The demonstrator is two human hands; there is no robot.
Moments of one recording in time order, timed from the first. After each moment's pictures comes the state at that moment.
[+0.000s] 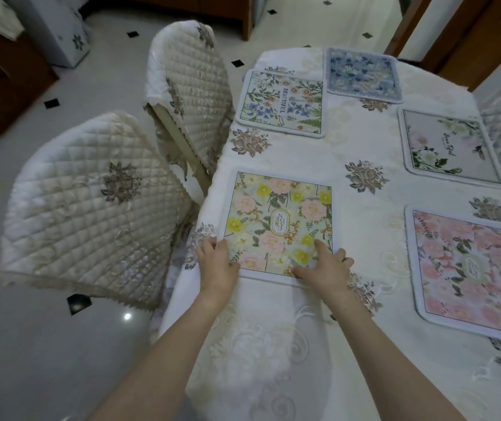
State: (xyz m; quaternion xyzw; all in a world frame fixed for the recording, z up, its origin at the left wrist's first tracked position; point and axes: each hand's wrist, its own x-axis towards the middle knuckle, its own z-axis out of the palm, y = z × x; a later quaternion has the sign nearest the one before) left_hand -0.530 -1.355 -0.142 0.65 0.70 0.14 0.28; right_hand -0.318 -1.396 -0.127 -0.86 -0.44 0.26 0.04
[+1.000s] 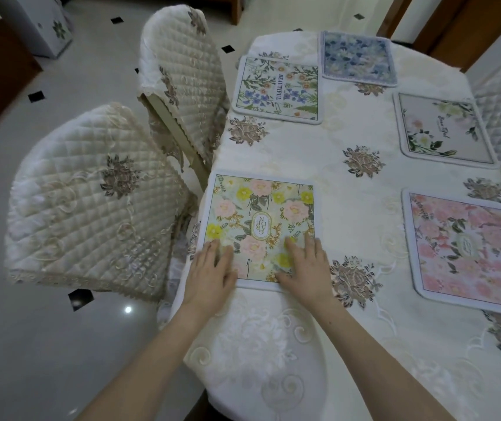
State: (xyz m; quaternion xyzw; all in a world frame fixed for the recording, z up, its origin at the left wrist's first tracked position) left_hand -0.585 -1.391 -0.154 0.80 0.56 0.03 0.20; right_hand -0.363 -1.427 -0.140 -0.78 -0.60 0.19 0.01
